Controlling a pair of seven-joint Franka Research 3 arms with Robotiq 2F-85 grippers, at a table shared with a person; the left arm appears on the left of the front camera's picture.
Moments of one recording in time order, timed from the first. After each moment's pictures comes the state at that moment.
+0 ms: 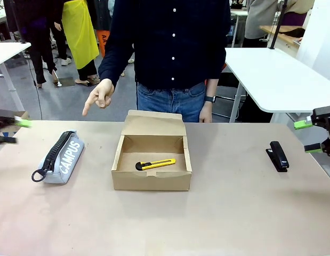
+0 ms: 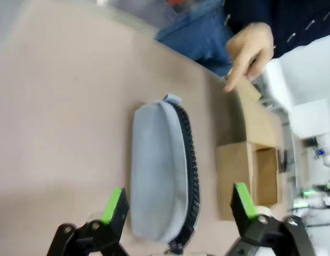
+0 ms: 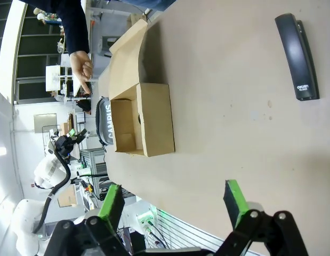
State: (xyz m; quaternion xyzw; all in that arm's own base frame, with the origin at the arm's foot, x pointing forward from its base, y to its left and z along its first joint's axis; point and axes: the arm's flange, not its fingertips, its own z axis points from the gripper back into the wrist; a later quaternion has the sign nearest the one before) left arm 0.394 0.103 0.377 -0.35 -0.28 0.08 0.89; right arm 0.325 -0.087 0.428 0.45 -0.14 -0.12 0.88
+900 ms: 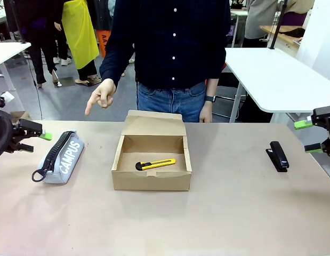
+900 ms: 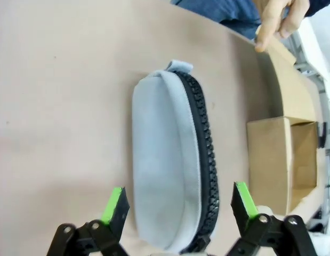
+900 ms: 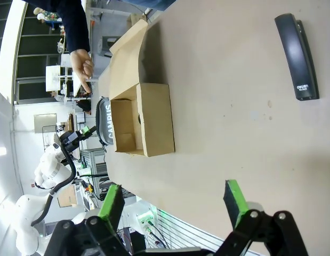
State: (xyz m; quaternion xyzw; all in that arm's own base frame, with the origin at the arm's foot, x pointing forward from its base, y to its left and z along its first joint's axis) left arm 0.411 0.064 0.360 -0.28 -0.23 0.04 0.93; right arm 0.325 -0.087 0.428 0.45 -0.14 -0.12 0.88
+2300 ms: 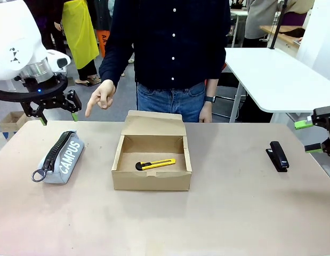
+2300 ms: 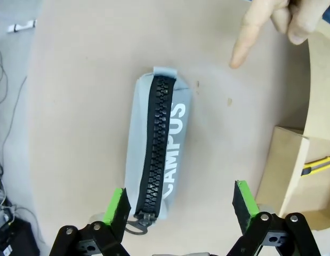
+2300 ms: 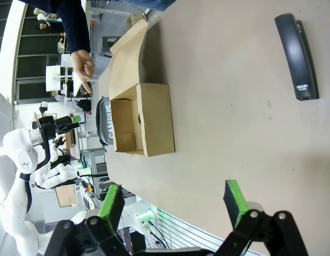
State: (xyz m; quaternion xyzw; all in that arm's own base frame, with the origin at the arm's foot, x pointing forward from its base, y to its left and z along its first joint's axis) left arm 0.475 -0.093 0.469 -0.01 -0.10 0.09 0.99; right arm 0.324 -0.088 0.428 0.45 -0.14 -0.12 0.88
